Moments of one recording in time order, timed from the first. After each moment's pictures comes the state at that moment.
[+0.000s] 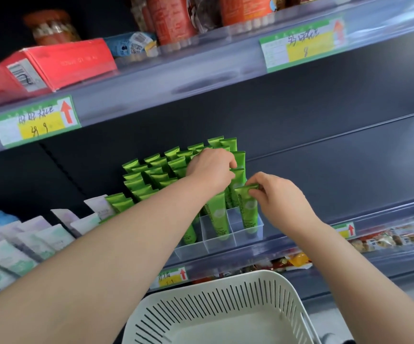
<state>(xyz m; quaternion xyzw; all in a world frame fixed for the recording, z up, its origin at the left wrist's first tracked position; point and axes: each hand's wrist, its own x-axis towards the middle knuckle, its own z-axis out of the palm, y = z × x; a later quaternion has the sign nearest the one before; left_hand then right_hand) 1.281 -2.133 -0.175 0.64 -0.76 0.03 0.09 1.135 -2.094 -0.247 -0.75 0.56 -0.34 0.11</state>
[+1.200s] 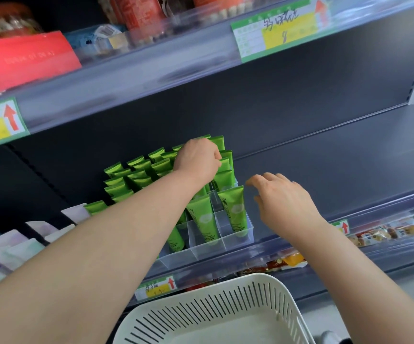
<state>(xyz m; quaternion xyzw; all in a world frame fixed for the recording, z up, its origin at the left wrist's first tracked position) 1.274 -2.166 -0.179 0.65 -0.74 0.04 0.13 1.117 -2.099 -0.259 -0.76 0.60 -0.22 -0.03</state>
